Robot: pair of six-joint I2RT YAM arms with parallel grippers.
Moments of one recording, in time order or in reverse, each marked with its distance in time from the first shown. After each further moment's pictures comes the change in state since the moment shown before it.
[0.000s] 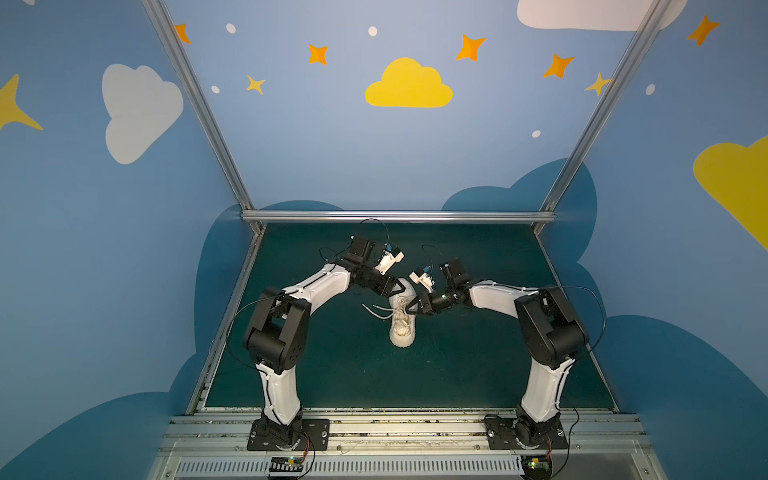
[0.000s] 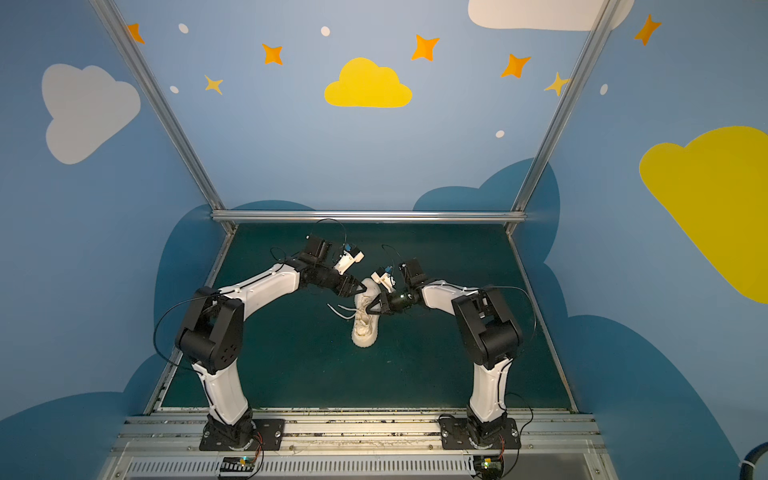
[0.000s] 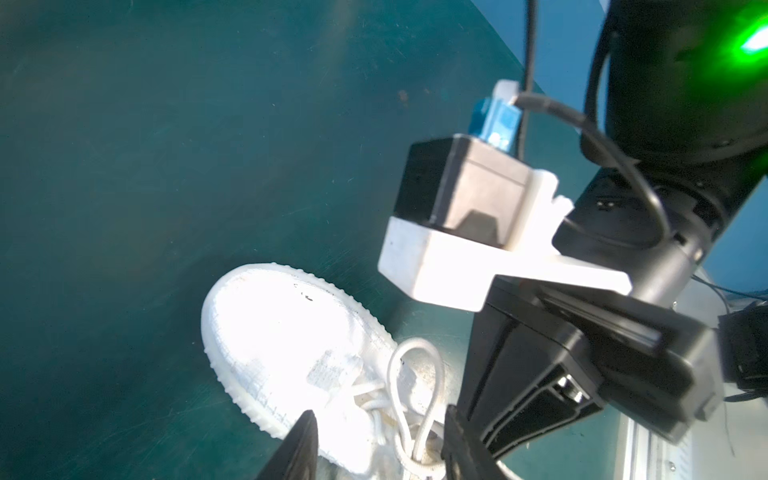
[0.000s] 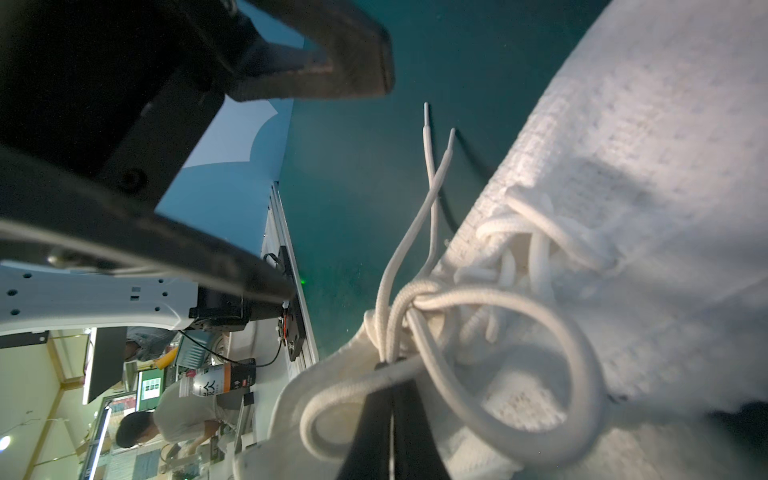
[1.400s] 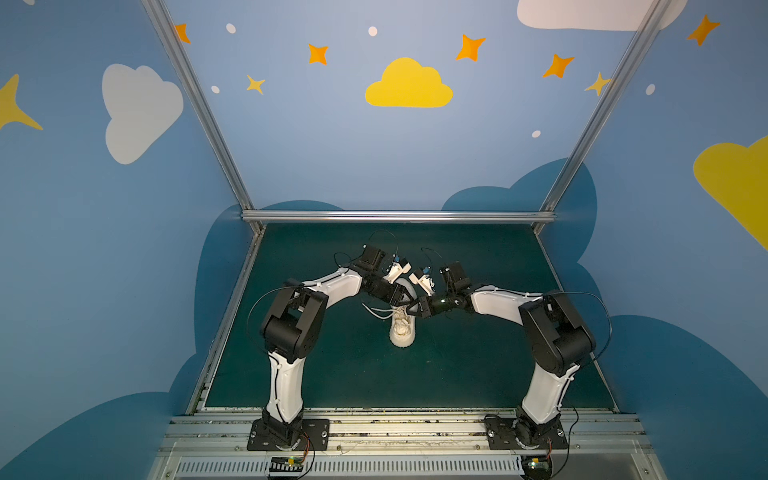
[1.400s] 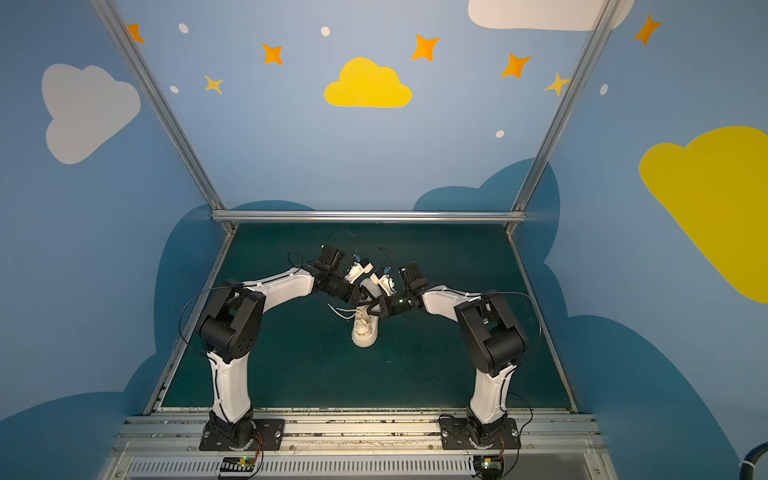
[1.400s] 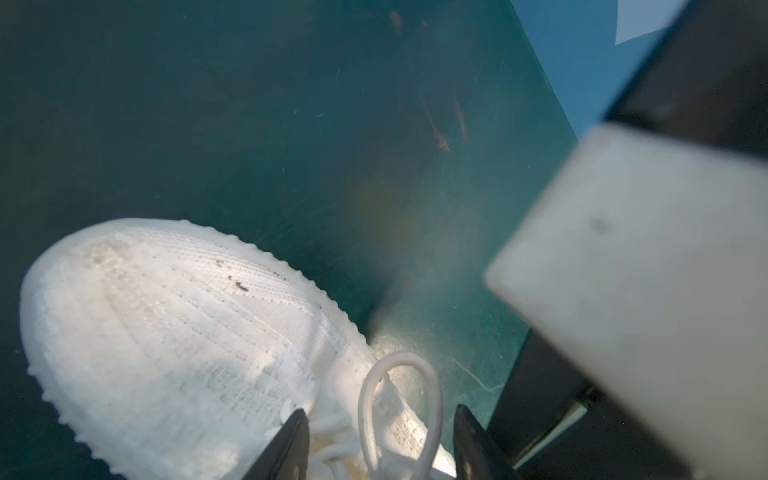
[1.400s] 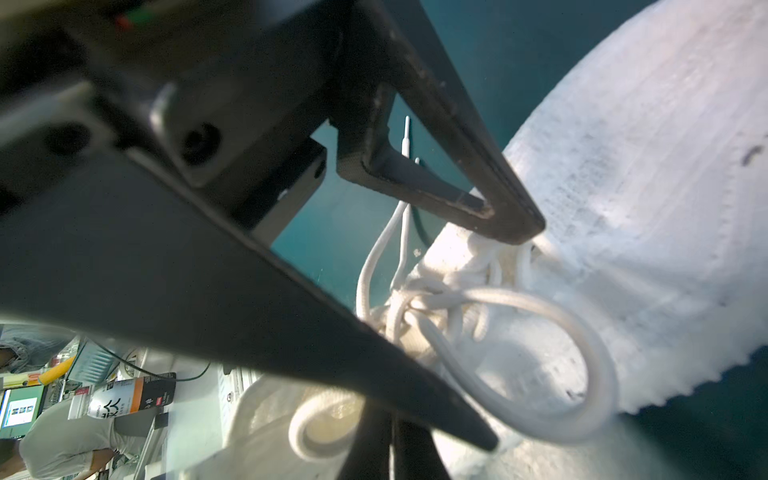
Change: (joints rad) left arm -0.051 0.133 0.013 0.032 0.059 -0.104; right arm 0.024 -0.048 -0.058 0.073 0.129 -0.094
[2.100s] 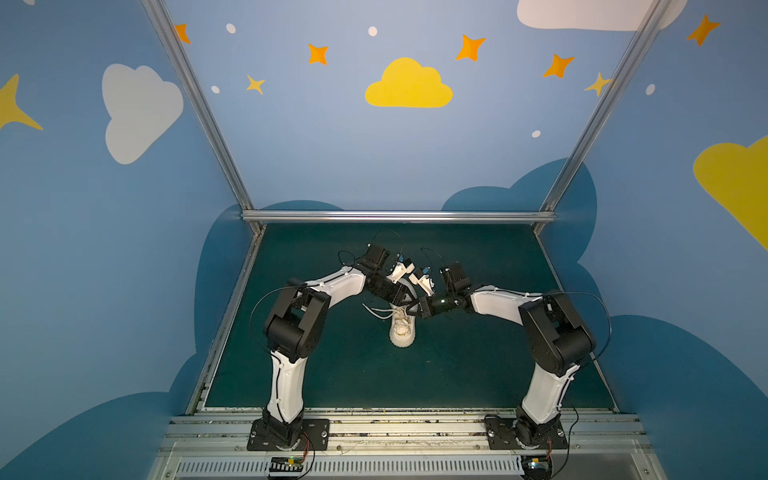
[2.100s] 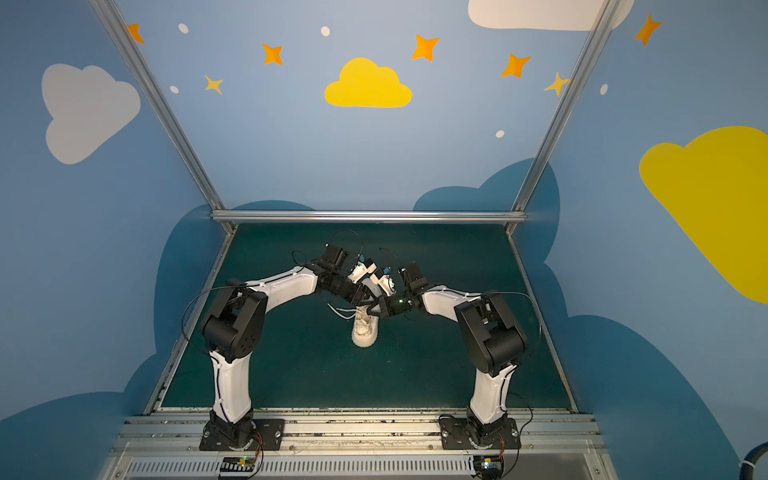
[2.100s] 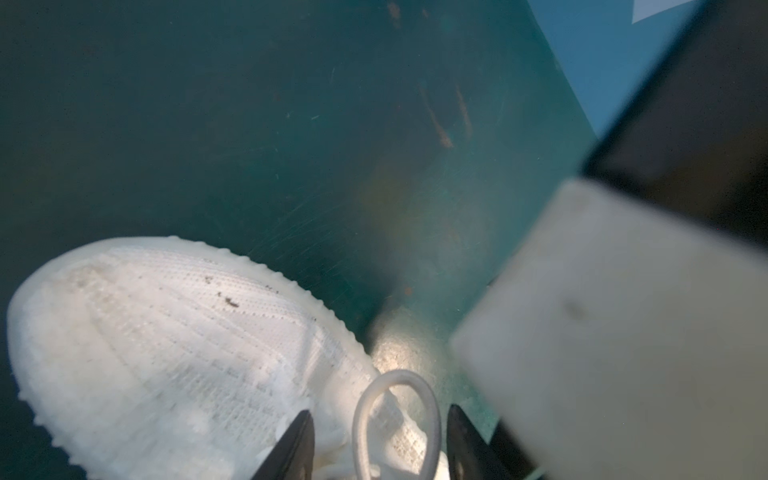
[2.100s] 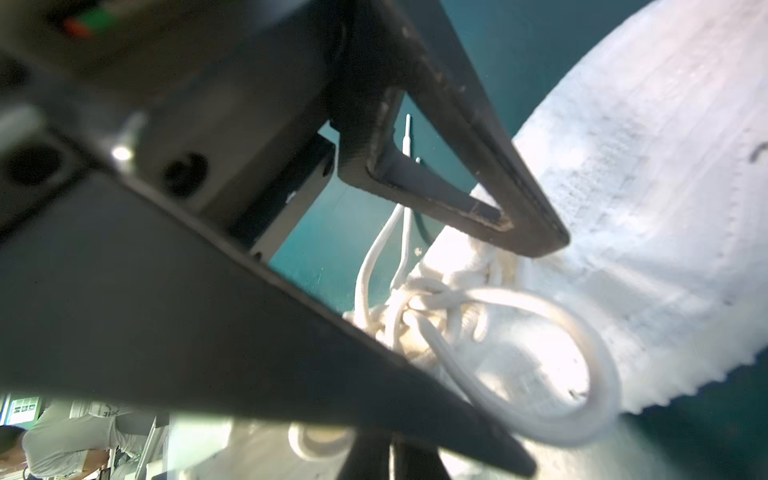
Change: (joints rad) left arm -0.025 0.011 0.040 -0.045 -0.040 0.034; right arm 0.000 0.000 0.000 -0.002 -0.002 0.000
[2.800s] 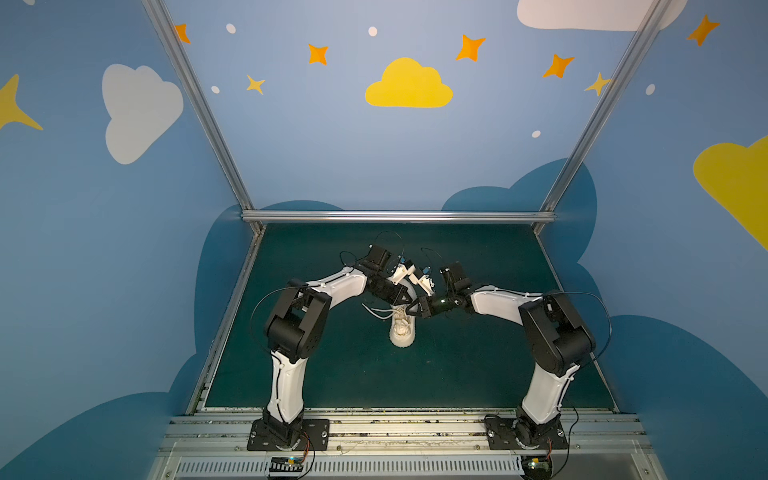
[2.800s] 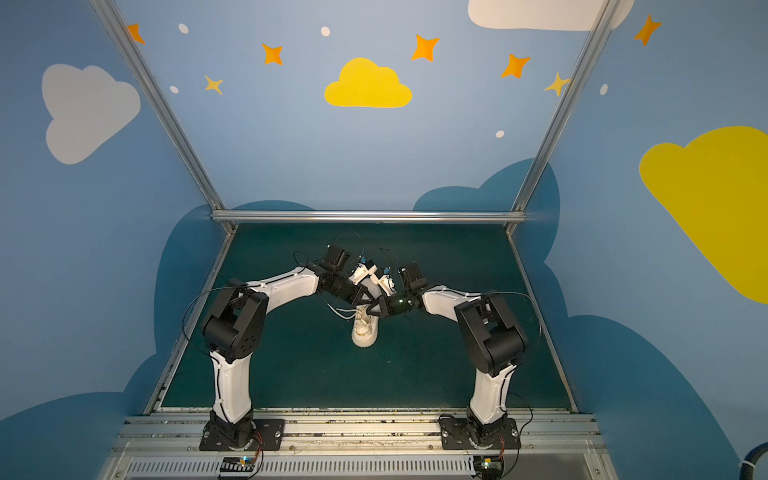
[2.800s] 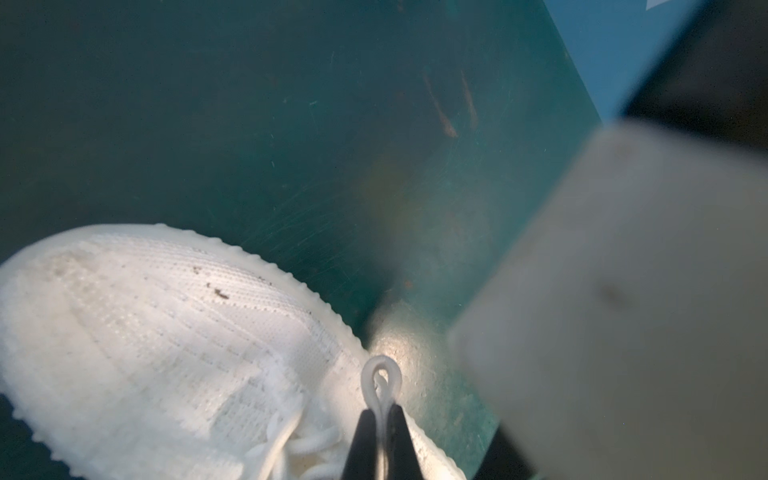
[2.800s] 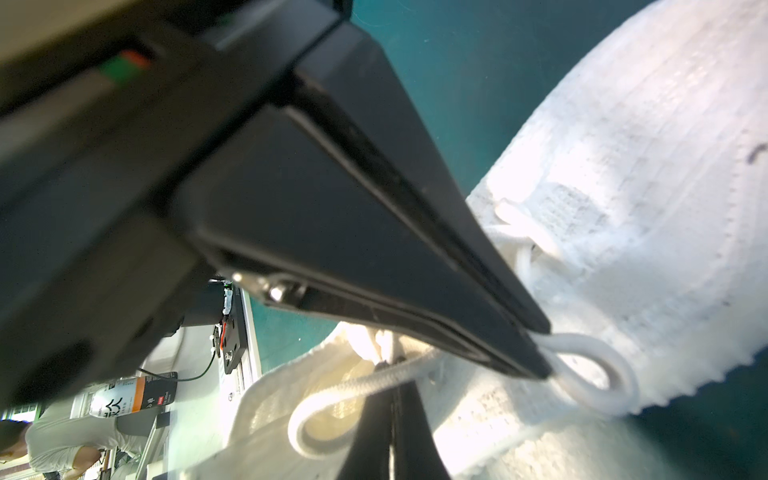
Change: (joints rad) left arm -0.006 -0.001 -0.001 -0.010 -0.012 -0.002; right arm 0.000 0.000 0.000 0.001 -0.001 0.002
